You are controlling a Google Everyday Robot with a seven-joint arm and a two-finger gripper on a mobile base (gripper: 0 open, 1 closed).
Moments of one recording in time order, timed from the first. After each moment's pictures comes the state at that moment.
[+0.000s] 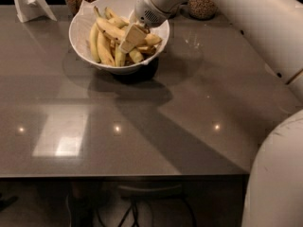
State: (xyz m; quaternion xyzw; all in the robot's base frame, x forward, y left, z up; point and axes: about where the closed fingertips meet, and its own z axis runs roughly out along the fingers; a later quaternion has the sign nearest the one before) arm 0.691 0.061 0.932 -0.61 0.70 0.10 0.34
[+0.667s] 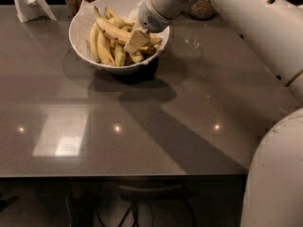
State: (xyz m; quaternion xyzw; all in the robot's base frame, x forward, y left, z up) arm 0.695 0.050 0.913 -0.60 0.73 0.11 0.33
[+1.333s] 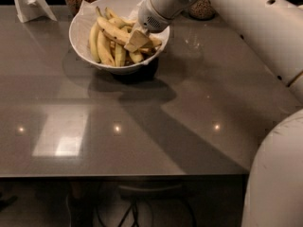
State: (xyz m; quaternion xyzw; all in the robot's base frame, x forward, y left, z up) arm 0.695 0.050 0.915 -0.60 0.72 0.10 0.33
